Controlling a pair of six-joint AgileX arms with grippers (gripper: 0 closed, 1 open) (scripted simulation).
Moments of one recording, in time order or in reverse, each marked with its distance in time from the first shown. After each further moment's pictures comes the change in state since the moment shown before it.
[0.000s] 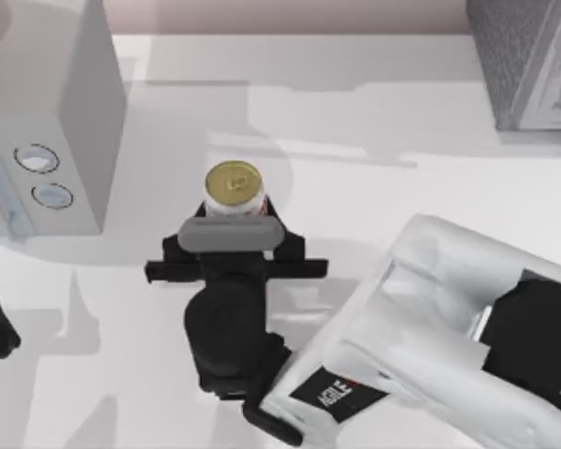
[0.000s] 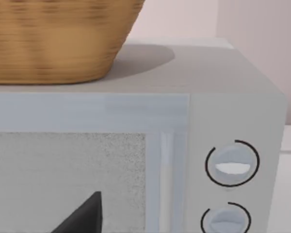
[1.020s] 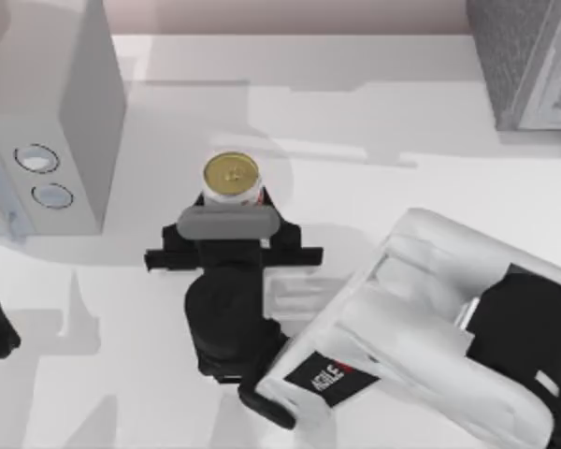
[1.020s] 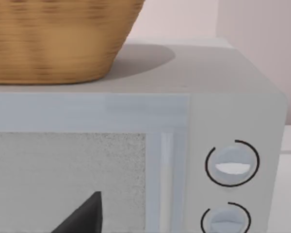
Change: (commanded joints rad) left arm 0.000 0.000 0.000 0.000 0.000 0.000; right arm -0.044 0.057 0.074 -0.014 -0.044 -0.003
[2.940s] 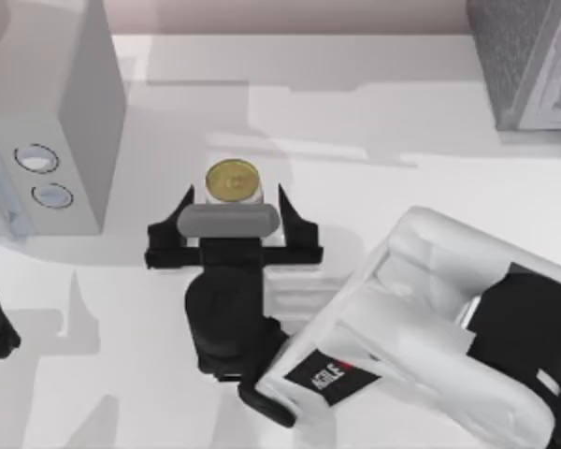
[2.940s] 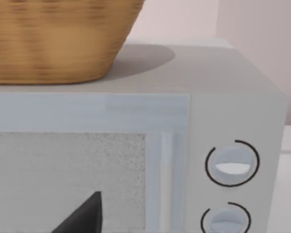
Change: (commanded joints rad) left arm 0.000 0.000 0.000 0.000 0.000 0.000; right arm 0.000 0.000 0.000 0.000 0.000 0.000
